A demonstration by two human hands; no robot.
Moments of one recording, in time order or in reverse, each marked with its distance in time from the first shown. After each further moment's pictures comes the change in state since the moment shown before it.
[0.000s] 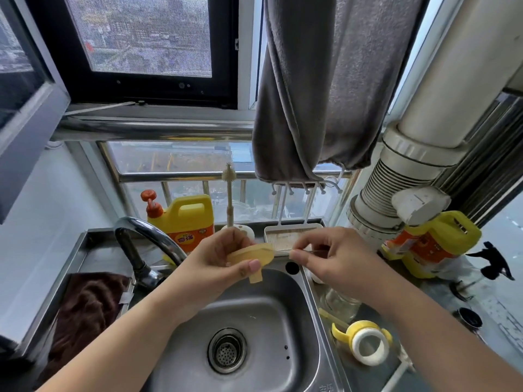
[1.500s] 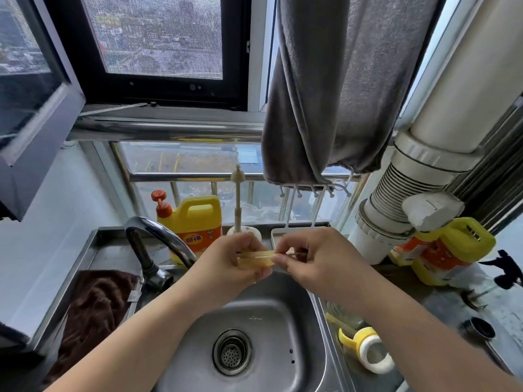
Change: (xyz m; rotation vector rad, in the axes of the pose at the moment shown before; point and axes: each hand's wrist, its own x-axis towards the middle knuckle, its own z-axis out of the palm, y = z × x) left_hand 0.005 0.011 0.007 0.423 0.097 0.005; right_hand 0.015 -0.020 0.022 -0.118 -0.019 -0.123
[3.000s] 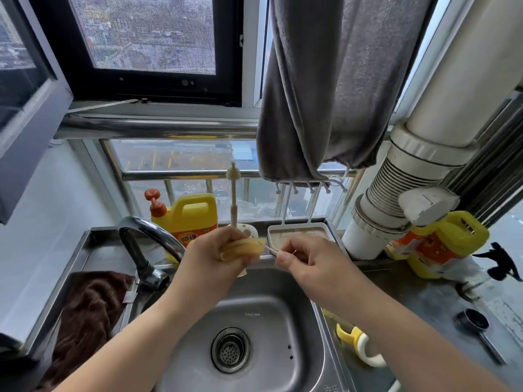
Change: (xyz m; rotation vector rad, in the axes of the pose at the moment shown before) left_hand -0.002 -0.012 0.003 0.095 0.298 0.102; right_hand -0.009 0.002 0.014 0.149 0.025 0.174
